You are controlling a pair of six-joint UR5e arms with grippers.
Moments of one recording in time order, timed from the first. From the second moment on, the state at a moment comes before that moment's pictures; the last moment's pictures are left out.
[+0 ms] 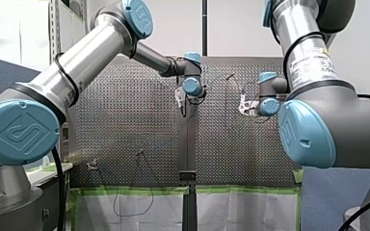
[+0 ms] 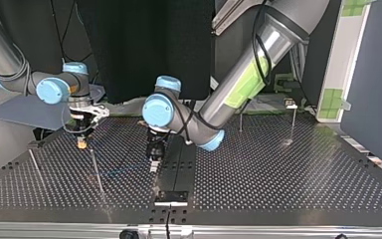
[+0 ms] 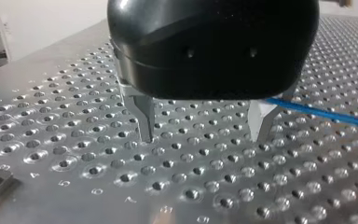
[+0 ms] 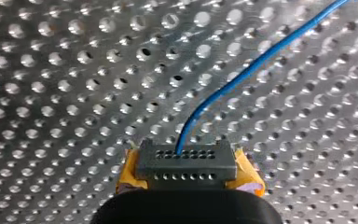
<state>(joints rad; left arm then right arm) -0.60 -2.30 -0.98 -2.97 -1.90 -1.82 1.78 -0.97 1.48 -0.48 1.48 1.63</state>
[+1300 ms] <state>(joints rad) -0.63 -2.37 -0.93 -3.00 -1.95 -1.91 1.78 -0.80 1.58 -0.63 1.55 1.62</state>
